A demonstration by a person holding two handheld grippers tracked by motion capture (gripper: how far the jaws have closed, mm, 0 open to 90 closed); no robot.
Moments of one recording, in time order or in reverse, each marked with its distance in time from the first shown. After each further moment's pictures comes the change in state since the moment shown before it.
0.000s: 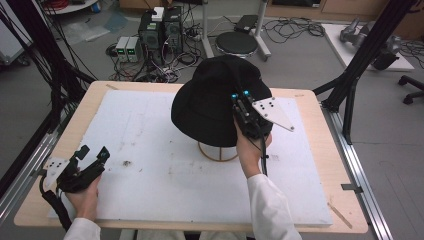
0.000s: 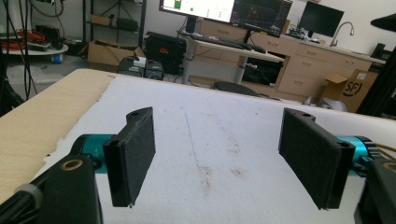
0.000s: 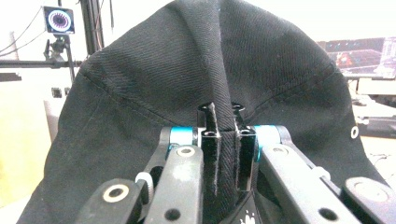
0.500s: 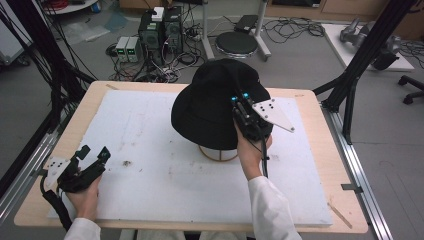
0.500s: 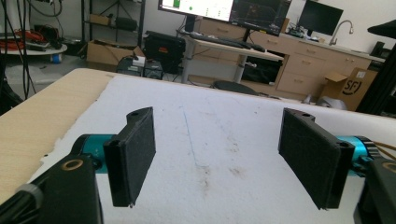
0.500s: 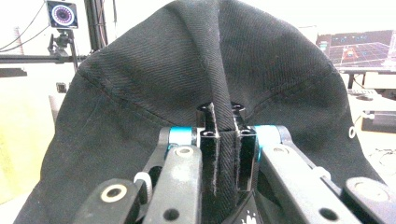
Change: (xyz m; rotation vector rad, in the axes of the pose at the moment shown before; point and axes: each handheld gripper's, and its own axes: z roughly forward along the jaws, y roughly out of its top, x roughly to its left) left arm -0.001 0.000 0.000 0.004 -0.003 0.007; right arm -0.002 -0.005 -0.002 0.021 0.015 0.008
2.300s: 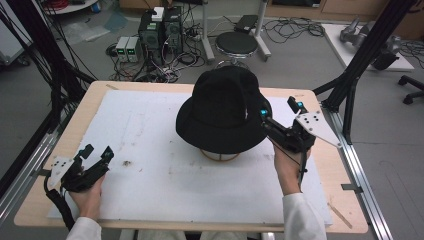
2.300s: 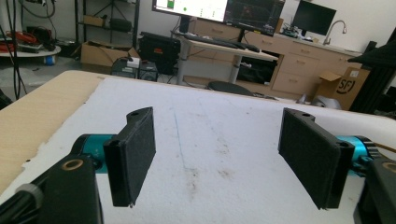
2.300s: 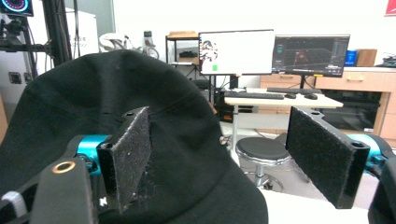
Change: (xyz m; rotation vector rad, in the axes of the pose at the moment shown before) left arm -0.008 0.000 0.002 -0.003 -0.018 0.003; right arm -0.061 0.015 -0.065 0.015 -0.126 -0.059
